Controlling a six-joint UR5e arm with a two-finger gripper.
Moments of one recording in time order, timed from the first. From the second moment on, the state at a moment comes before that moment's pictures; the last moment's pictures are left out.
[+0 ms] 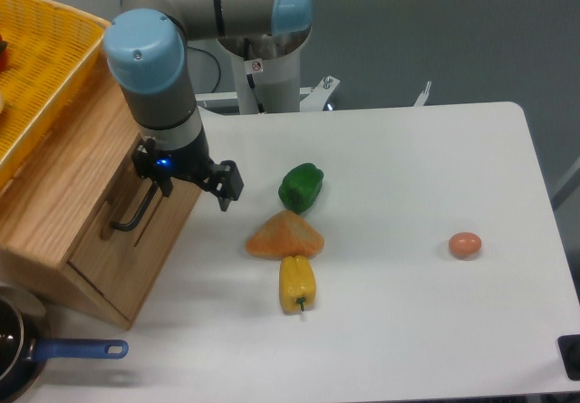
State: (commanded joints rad) arm 2.23 -1.78 -1.50 -1.31 1.59 0.44
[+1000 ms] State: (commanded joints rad) arm 2.72 -1.74 -1.51 -1.38 1.59 1.38
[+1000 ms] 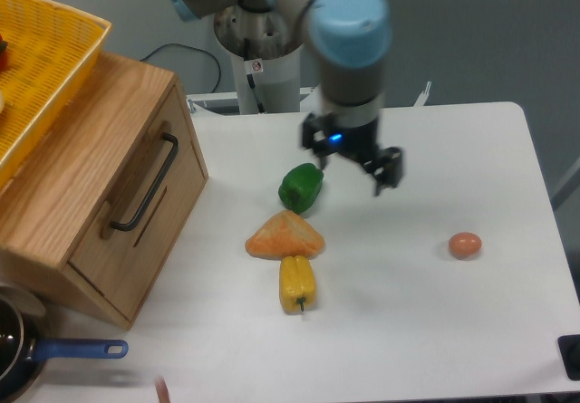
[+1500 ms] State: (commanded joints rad) arm 2.92 -1.70 -1.53 -1.48 1.59 1.88
